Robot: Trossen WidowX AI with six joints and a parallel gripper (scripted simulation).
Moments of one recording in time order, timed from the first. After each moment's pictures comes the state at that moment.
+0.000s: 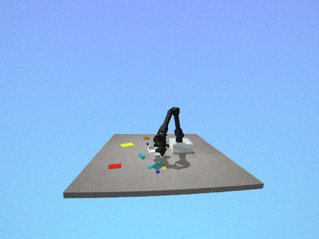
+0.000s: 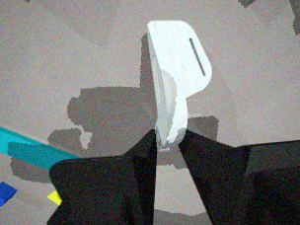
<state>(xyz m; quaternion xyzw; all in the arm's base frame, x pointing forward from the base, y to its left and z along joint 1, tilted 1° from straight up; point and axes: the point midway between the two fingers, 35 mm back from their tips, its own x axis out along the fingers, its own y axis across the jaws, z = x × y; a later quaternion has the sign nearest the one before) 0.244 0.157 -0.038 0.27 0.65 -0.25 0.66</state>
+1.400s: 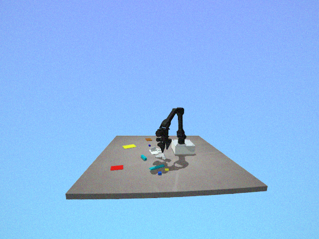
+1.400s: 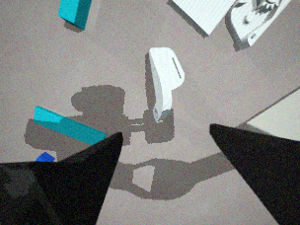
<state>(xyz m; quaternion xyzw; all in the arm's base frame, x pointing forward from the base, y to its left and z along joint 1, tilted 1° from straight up) 0.242 0.155 0.031 0.27 0.65 -0.26 0.66</state>
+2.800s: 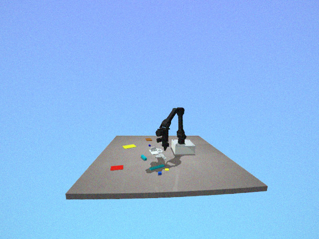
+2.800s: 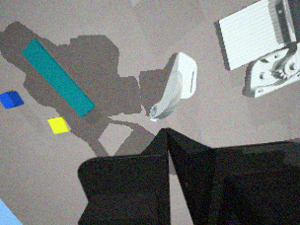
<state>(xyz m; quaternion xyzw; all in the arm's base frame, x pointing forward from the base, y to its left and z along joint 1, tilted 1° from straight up) 0.240 0.151 0.033 0.10 0.69 -0.08 0.71</state>
